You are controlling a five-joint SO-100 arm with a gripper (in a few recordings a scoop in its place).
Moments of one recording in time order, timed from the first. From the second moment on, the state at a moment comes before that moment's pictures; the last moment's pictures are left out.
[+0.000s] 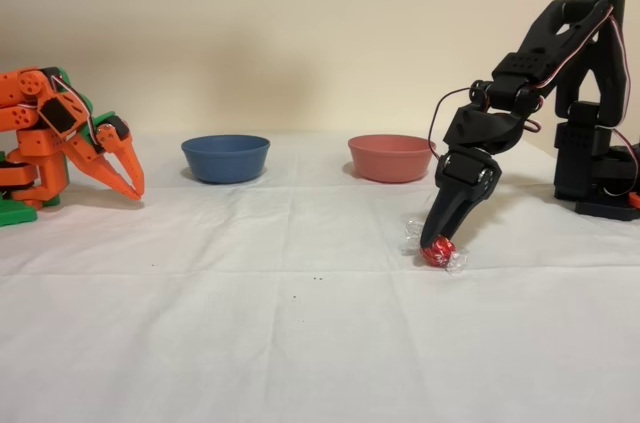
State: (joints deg) arm -30.2 79.3 110.9 25.7 -23.8
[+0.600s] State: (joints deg) arm -30.2 78.4 110.1 24.8 -23.4
